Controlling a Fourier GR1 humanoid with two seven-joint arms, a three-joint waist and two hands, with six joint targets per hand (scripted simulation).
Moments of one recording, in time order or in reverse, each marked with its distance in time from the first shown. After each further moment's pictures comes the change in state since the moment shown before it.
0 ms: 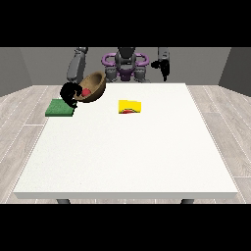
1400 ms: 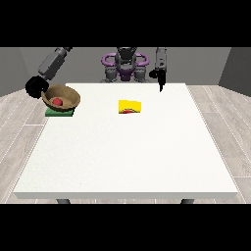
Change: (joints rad) left arm 0.009 -0.054 0.016 0.044 -0.051 0.021 -0.165; right arm 0.058 -0.378 -0.110 0.092 -0.097 0.226 0.038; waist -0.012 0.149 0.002
